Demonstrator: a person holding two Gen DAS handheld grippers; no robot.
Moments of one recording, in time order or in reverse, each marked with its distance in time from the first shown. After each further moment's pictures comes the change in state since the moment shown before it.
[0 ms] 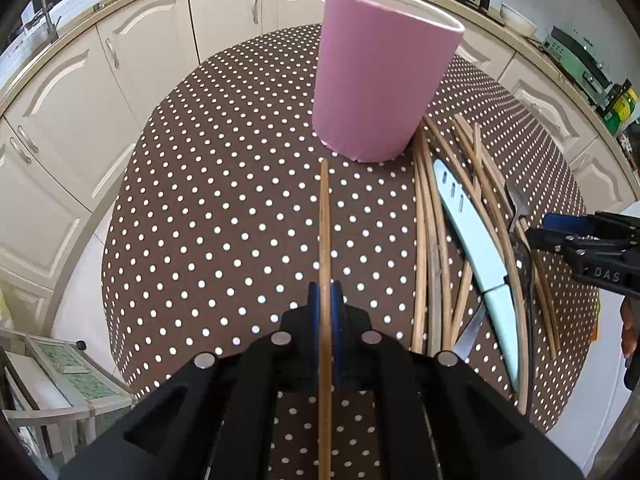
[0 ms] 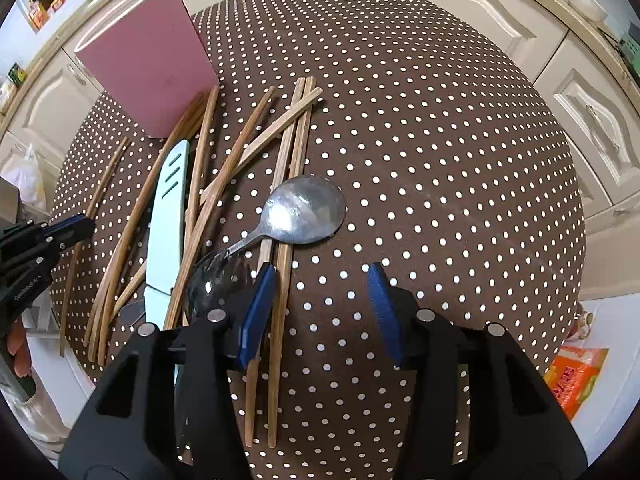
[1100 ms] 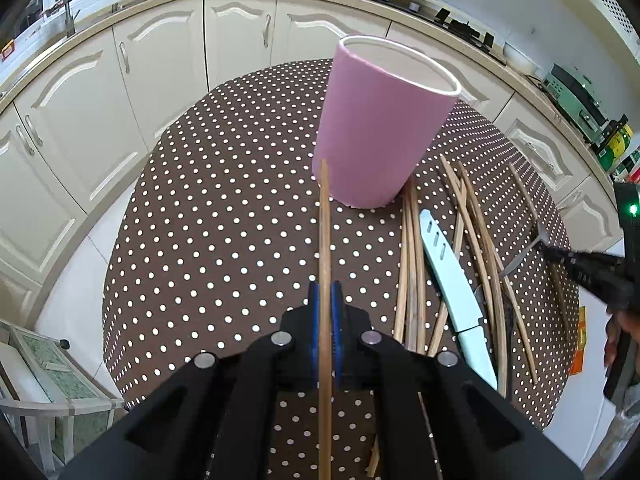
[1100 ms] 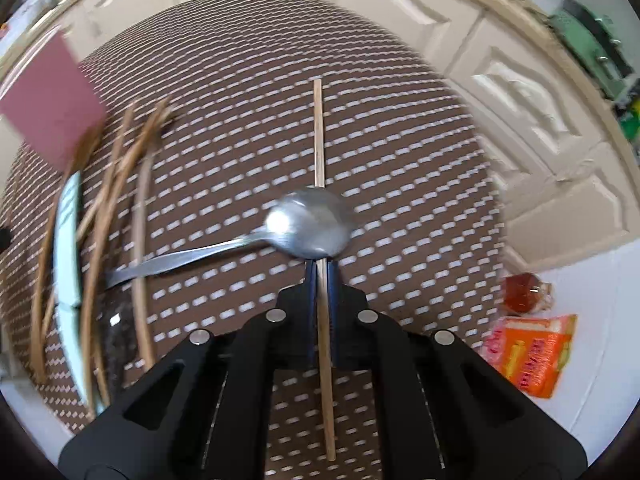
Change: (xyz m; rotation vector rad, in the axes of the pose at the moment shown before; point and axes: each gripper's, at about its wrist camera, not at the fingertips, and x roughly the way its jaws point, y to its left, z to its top) left arm -0.028 0.002 0.004 -0.055 -0.104 -0.025; right arm -0.025 -0.051 0.059 0.128 -0.082 -0.280
